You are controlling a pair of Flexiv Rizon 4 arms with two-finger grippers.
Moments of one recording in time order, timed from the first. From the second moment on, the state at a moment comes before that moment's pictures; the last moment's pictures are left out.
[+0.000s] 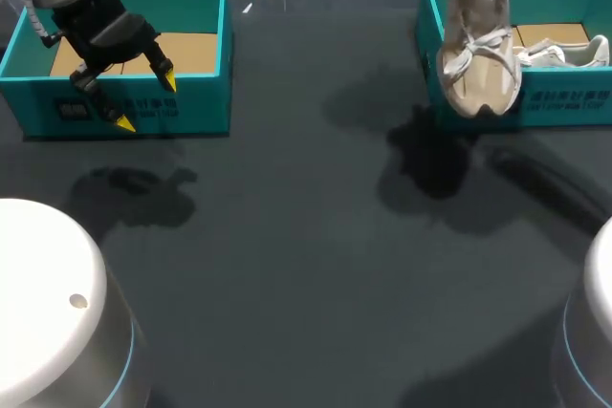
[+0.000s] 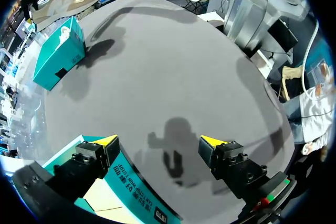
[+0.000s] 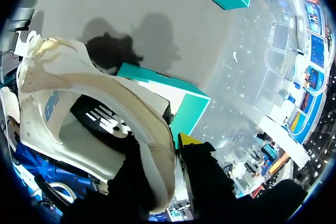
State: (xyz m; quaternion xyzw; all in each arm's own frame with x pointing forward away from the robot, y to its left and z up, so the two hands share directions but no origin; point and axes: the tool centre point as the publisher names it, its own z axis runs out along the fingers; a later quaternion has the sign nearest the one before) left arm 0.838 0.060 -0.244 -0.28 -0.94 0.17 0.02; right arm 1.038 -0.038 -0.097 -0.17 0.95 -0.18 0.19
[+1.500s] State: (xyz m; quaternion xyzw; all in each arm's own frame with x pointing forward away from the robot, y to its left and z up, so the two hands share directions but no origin) left arm 0.838 0.060 -0.244 -0.28 -0.94 0.17 0.02; right arm 1.191 -0.261 -0.081 -0.24 0.94 -0.19 0.17
